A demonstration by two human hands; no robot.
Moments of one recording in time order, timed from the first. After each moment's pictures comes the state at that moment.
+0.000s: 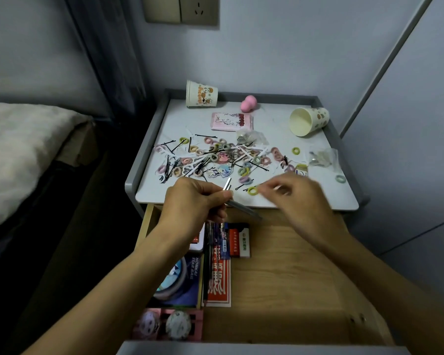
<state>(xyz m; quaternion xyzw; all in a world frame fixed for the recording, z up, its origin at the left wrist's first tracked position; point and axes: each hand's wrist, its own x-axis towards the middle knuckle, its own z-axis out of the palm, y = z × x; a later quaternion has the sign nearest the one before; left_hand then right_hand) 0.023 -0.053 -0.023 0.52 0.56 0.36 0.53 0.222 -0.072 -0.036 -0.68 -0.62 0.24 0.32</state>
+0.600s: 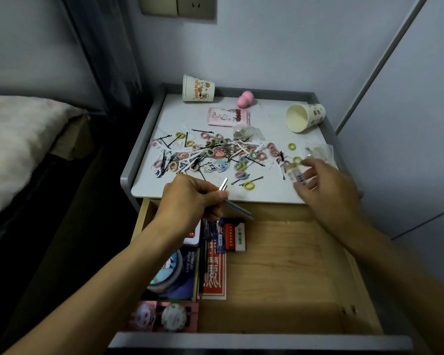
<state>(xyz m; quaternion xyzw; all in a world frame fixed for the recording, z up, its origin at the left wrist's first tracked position) 0.021 -0.049 -0.034 0.55 0.58 0.32 0.51 0.269 -0.076 -0.042 -0.74 -0.61 0.07 0.27</state>
